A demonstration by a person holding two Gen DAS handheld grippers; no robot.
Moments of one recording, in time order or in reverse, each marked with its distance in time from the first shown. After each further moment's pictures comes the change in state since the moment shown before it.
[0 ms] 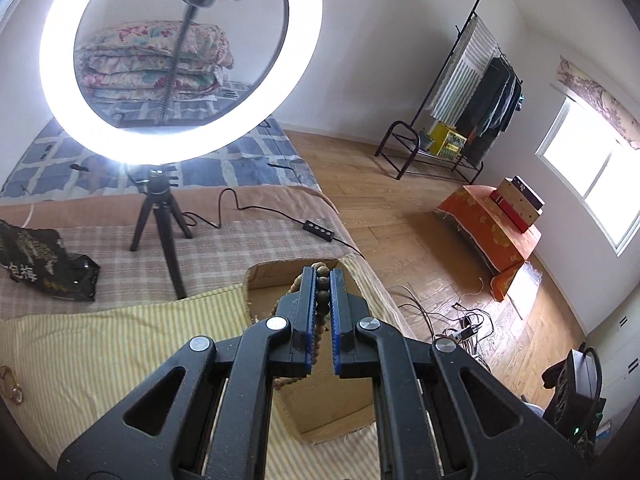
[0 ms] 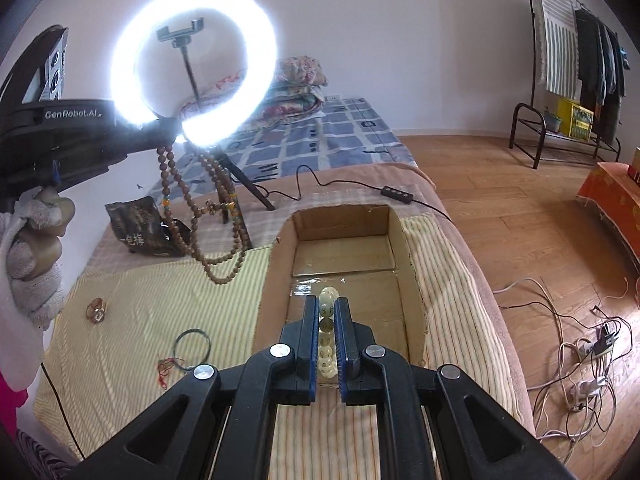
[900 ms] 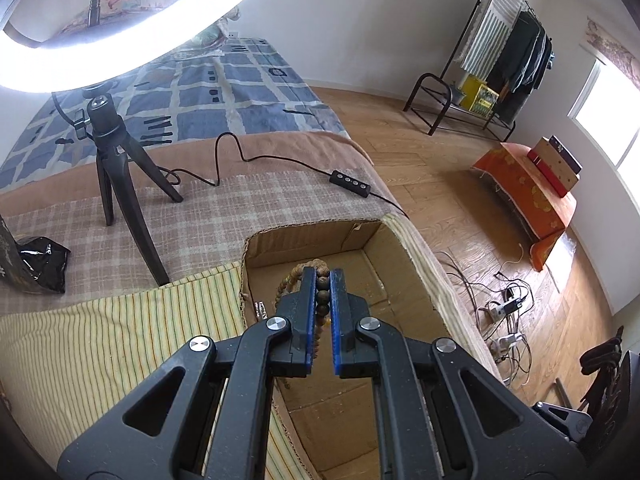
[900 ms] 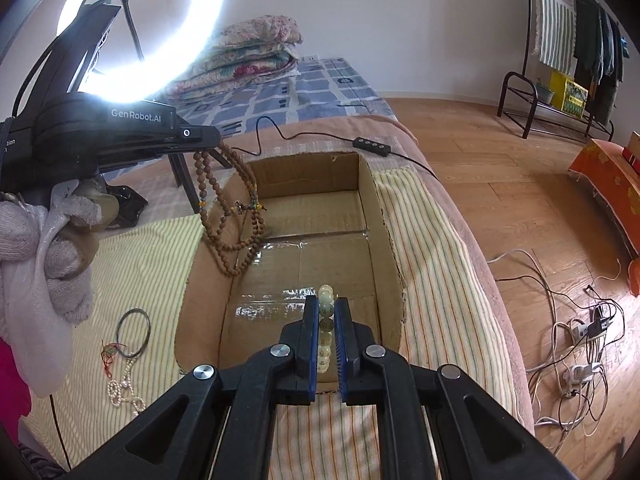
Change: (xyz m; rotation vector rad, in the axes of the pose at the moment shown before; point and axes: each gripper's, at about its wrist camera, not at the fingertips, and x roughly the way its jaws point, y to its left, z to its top) left arm 0.119 0.008 -0.027 0.040 0.140 0.122; right arm 0.060 -0.029 -0.014 0.008 0.130 -0.078
